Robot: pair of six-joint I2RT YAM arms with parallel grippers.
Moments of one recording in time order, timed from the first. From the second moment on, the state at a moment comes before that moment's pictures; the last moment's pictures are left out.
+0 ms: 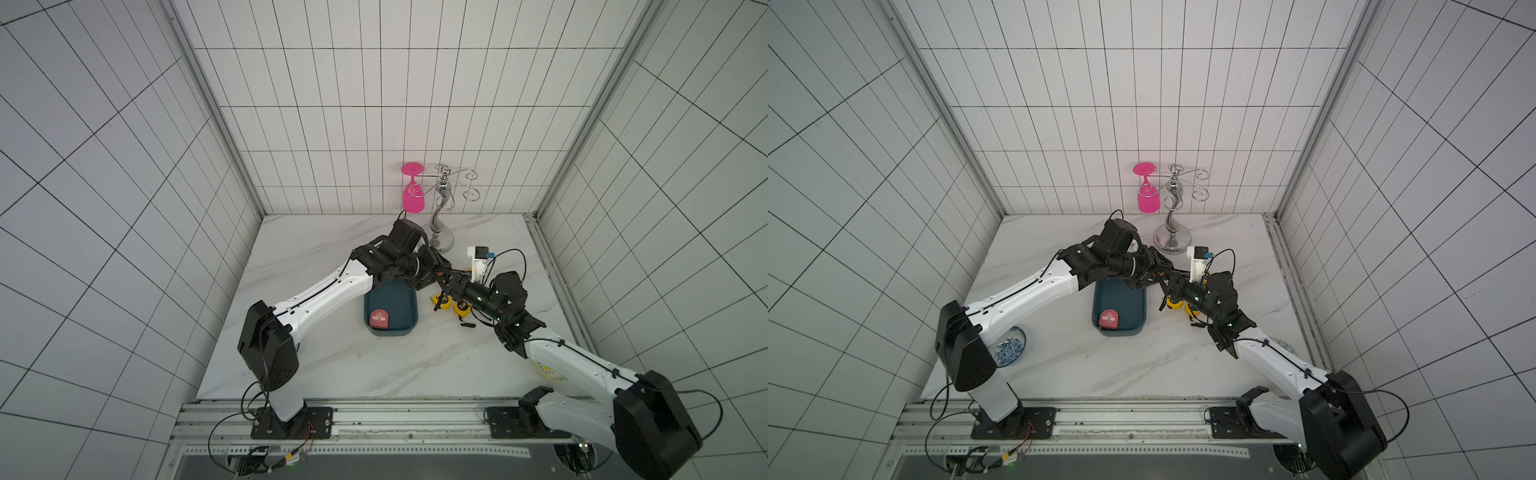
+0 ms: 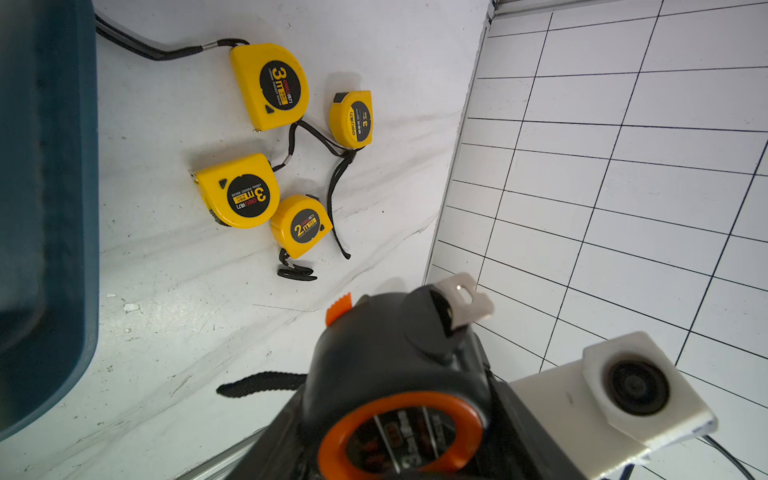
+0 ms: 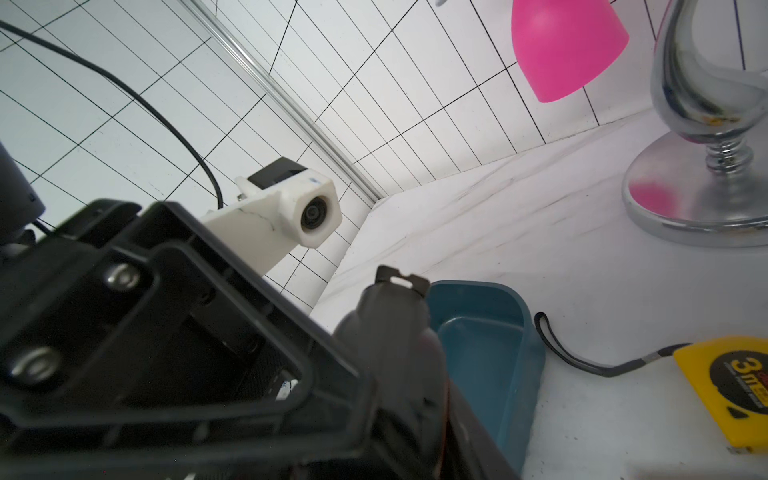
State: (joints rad) left arm -0.78 1.71 1.57 -0.54 0.37 -1.31; right arm 0.59 1.14 0.54 0.54 -0.32 0.73
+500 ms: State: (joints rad) left arm -0.69 1.60 1.48 -0.54 0.36 -1.22; right arm 0.54 1.13 0.53 0.42 -0.38 0.79
